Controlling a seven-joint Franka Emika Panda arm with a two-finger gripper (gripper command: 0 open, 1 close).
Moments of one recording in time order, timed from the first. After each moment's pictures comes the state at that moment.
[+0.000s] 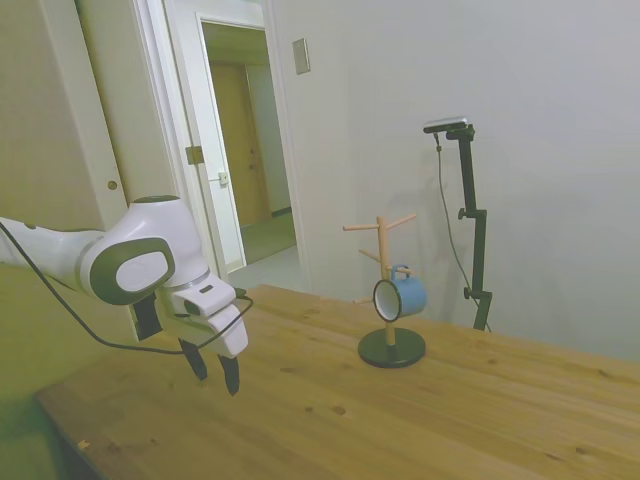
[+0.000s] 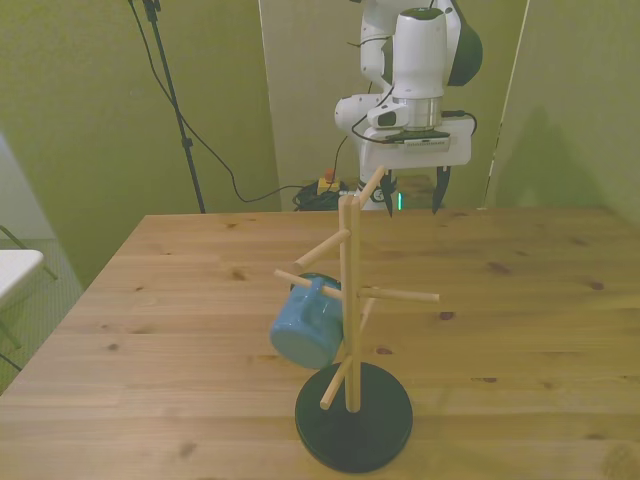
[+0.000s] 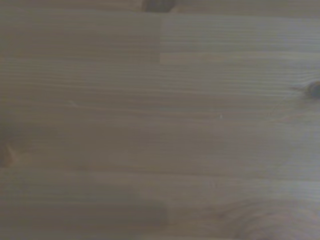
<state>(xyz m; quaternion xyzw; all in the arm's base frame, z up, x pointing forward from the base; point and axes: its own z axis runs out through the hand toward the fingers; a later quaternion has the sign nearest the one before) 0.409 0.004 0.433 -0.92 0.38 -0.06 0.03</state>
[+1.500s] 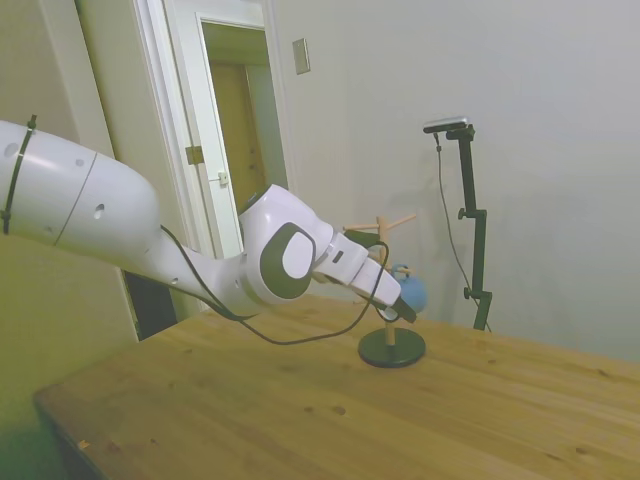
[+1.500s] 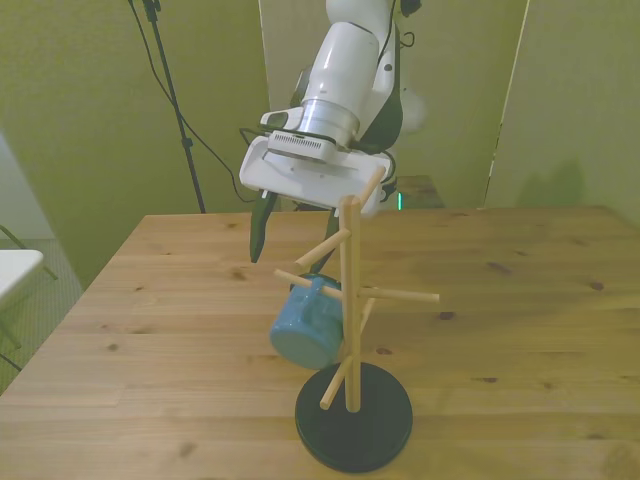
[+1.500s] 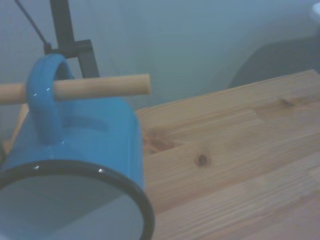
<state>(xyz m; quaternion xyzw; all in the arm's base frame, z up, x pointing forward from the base) 0.591 -0.177 0.465 -0.76 0.53 -0.38 0.03</state>
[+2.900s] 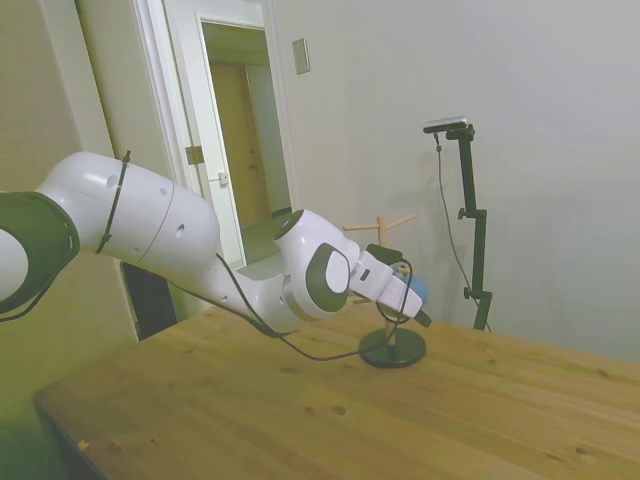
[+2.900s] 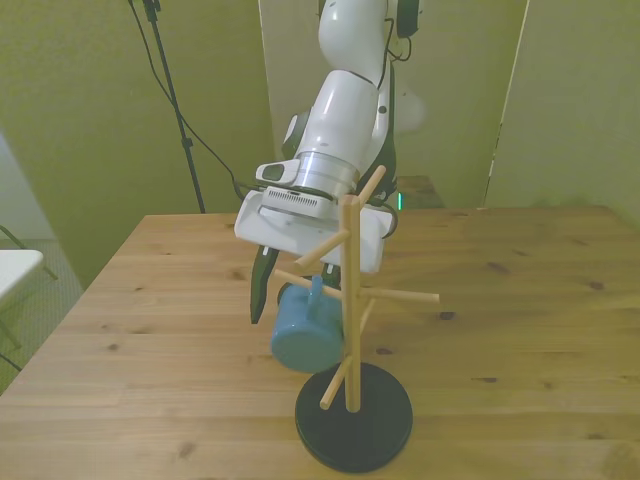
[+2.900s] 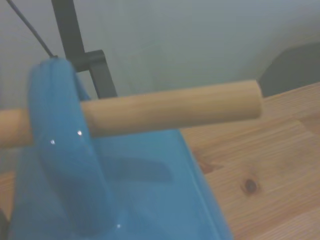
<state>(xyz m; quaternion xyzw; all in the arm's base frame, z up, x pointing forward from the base) 0.649 -0.172 0.424 -0.75 0.53 -0.39 0.05</state>
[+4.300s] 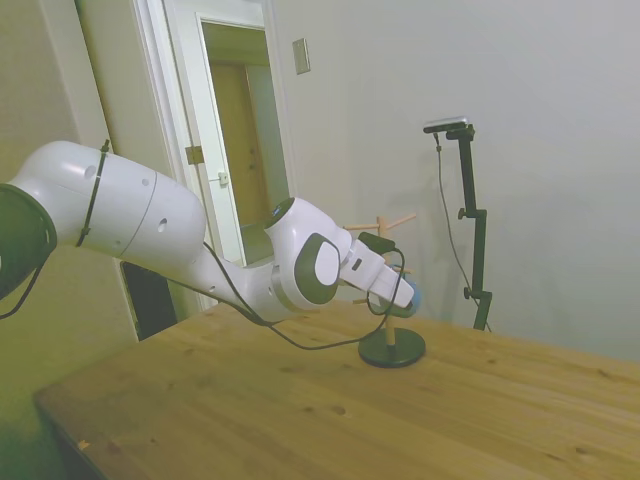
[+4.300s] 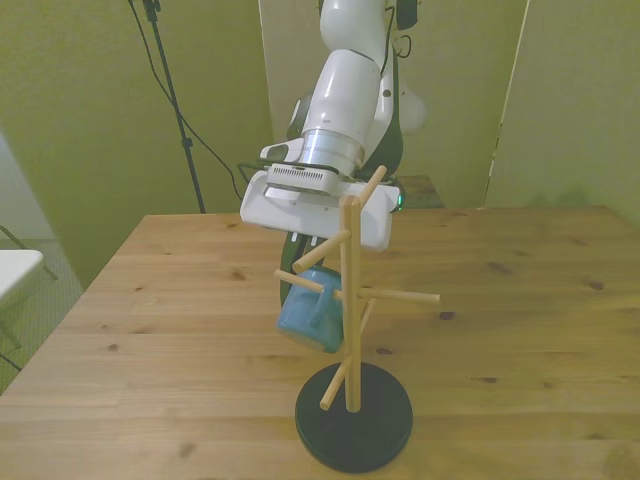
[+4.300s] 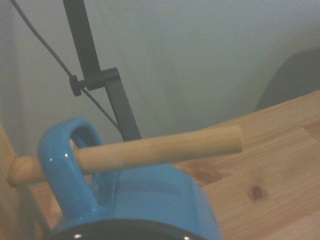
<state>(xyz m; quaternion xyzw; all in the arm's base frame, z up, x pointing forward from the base) 0.635 -0.167 0.450 -0.74 0.54 -0.39 0.08</state>
